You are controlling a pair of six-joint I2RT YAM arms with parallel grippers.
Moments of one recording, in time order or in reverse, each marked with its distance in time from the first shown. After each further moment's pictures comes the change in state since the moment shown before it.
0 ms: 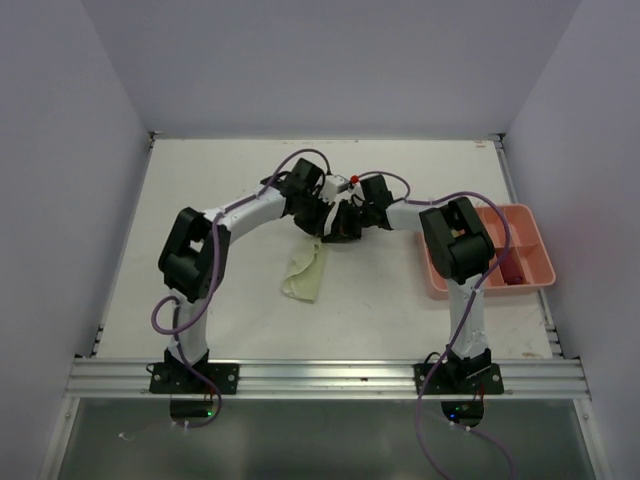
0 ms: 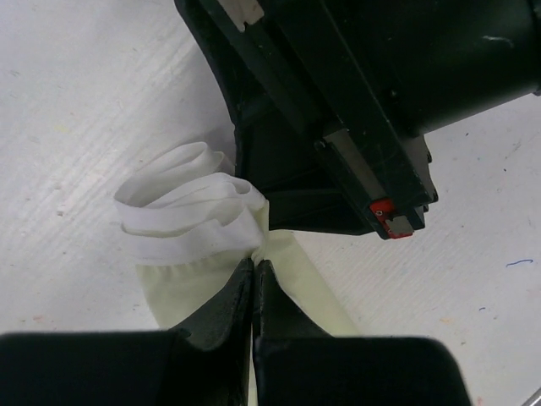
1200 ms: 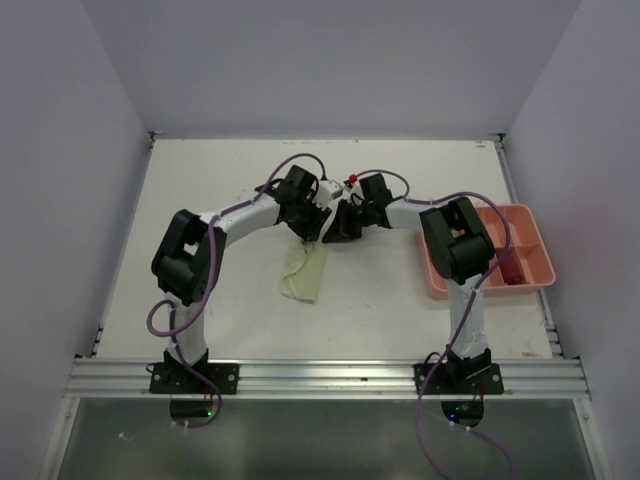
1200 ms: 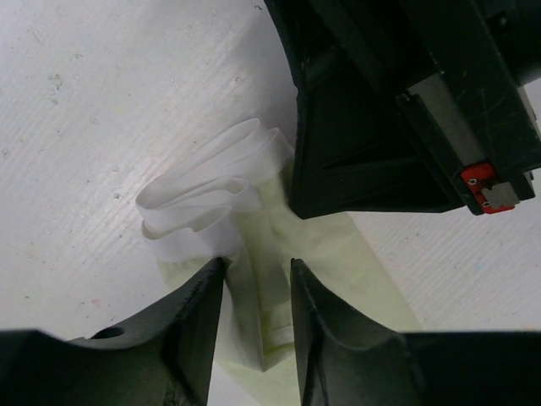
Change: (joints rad) left arm 0.016 -0.038 -0.125 0.107 -0.073 0.084; right arm 0.000 -0.004 0.018 -0.037 0.005 -0.041
